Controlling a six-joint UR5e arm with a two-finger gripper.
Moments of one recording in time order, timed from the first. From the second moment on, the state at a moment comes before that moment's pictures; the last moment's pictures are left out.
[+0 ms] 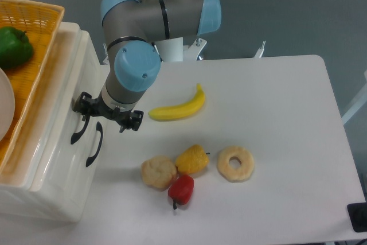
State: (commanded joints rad) arm 2.23 -1.88 -1.52 -1.46 1.22 0.42
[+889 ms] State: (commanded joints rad) arm 2.24 -1.87 -1.51 -1.44 1.25 0.42
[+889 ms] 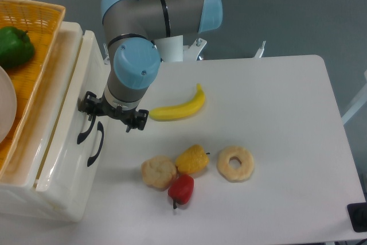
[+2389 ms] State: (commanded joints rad) arm 2.28 -1.87 -1.51 -1.42 1.31 0.44
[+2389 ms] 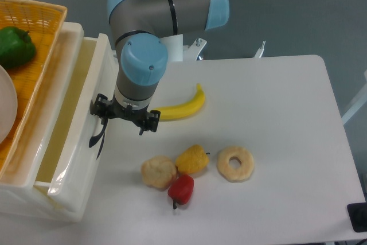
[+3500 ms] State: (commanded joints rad) arm 2.33 -1.87 -1.51 -1.42 1.33 0.50
